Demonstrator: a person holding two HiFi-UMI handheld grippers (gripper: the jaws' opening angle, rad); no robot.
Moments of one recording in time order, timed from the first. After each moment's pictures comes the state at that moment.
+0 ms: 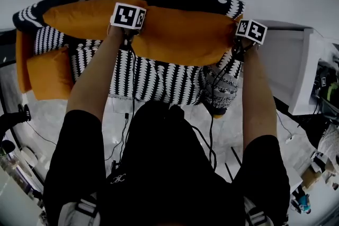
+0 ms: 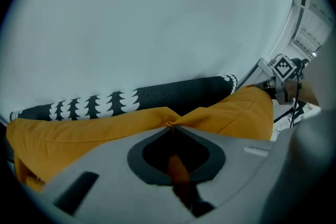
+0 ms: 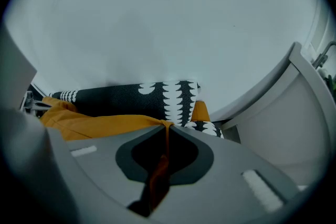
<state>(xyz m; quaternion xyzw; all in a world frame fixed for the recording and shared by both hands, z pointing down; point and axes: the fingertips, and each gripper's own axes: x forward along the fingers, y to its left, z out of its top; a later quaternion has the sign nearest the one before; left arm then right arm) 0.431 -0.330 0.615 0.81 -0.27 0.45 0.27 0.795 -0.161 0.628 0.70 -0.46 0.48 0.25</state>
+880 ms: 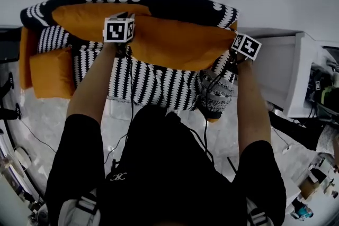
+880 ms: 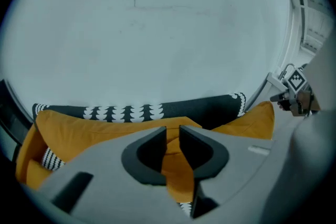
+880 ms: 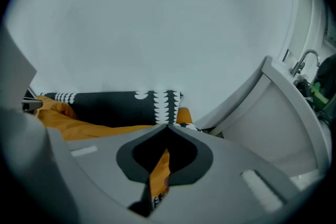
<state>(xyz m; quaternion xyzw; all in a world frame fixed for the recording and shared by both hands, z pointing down) 0.379 -0.328 0.566 0.82 -0.39 0.36 0.22 0.803 -0.115 0.582 0.76 -0.44 0.41 0.24</state>
